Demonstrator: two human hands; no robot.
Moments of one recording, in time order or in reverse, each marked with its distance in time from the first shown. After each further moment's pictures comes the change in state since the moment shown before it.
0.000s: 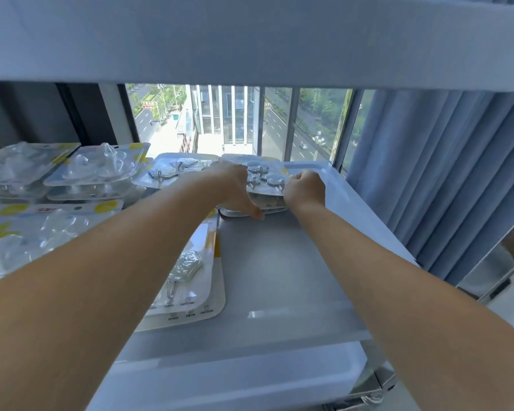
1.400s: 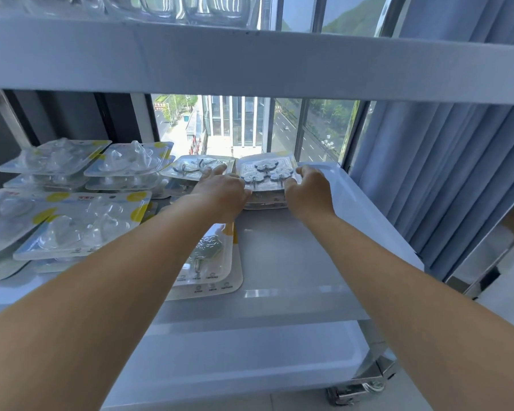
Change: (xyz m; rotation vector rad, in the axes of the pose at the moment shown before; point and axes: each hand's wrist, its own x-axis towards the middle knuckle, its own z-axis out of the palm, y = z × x) left_hand -0.030 -0.034 0.028 0.029 0.149 0.071; right_hand -0.044 -0.009 -0.010 -0.040 -0.020 -0.274
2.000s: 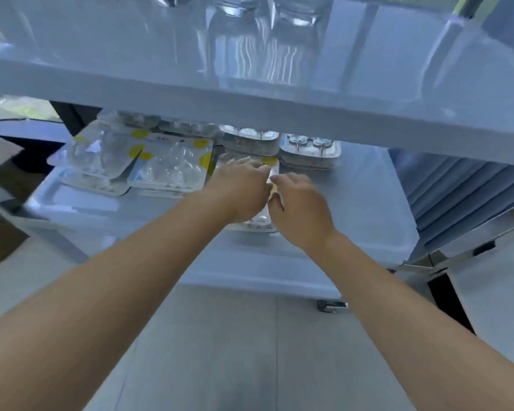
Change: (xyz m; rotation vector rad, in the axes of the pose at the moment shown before) left_hand -0.125 0.000 -0.050 -0.135 0.048 0.021; right_hand -0.121 -0.082 -0.019 -0.352 -0.272 -0.437
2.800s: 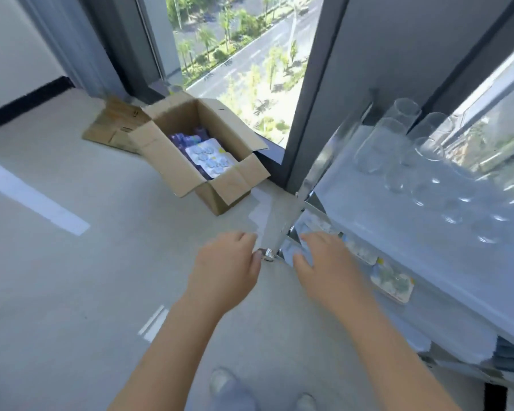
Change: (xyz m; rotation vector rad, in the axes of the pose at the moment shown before) left_hand -0.380 -0.143 -0.430 -0.150 -0.012 -0.801; right_hand 0.020 -0.492 -0.234 0.042 -0.599 -0.207
